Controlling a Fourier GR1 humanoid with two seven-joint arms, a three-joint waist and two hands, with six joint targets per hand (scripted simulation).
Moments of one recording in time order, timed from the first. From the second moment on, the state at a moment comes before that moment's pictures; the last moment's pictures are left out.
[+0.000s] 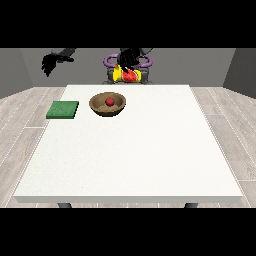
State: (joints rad) left arm -1.00 0.05 -0.61 -0.60 -1.43 0.20 0.37; right arm -0.16 -0.38 -0.35 -0.99 -0.24 0.45 -0.26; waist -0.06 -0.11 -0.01
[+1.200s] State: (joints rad) left arm -0.47 0.03 -0.08 -1.11 -0.15 0.22 -0.22; right arm -0.33 -0.08 -0.27 -1.02 -0.14 0.04 -0.28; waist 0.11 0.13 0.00
